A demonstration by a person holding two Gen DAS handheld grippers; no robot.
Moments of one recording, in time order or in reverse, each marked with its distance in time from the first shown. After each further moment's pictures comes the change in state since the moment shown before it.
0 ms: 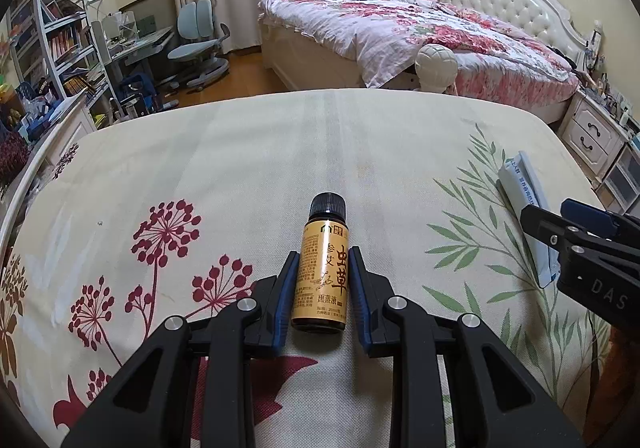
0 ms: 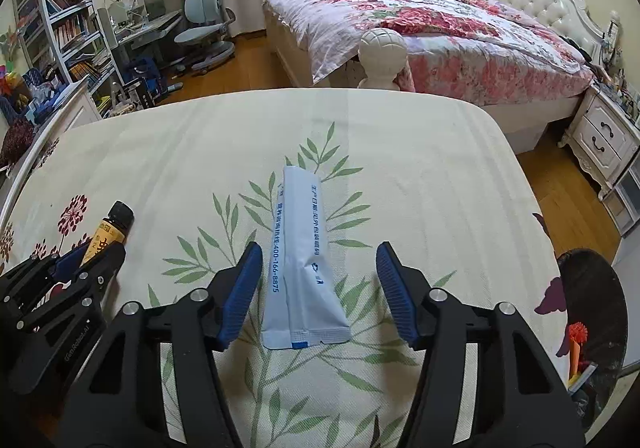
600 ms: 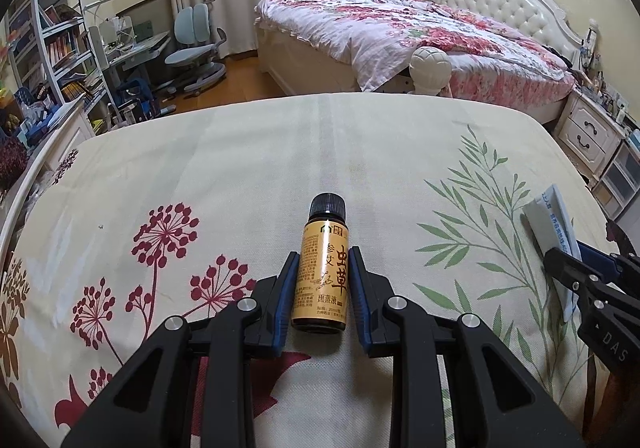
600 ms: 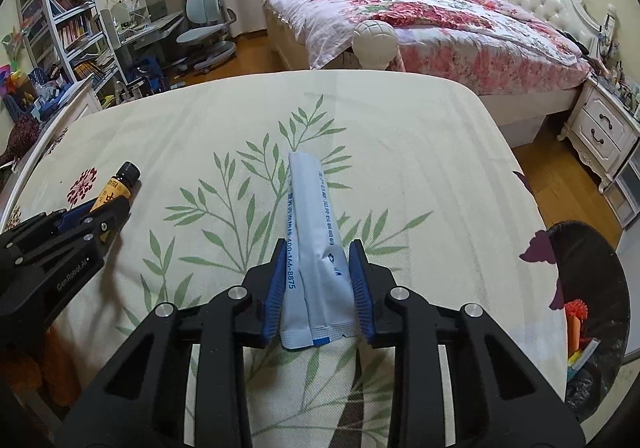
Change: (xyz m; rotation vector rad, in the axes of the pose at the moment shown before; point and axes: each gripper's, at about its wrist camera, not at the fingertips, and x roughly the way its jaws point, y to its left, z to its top) left arm -0.003 -0.003 0.001 0.019 -0.016 -0.005; right arm -0.026 -0.012 -0.039 0.019 -0.007 0.012
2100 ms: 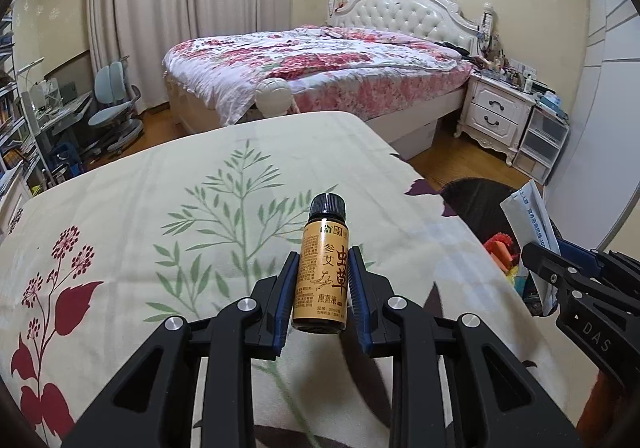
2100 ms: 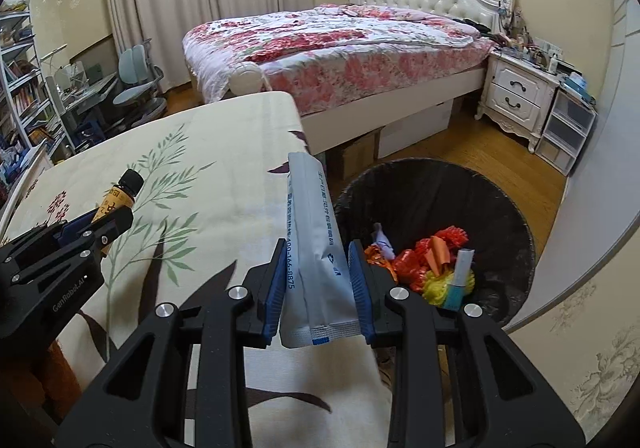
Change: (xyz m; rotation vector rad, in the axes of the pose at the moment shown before) left arm -0.084 -0.166 -0.050 0.199 -0.142 -0.245; right arm -0.127 -0.135 -0.100 0.213 -0.154 -0.198
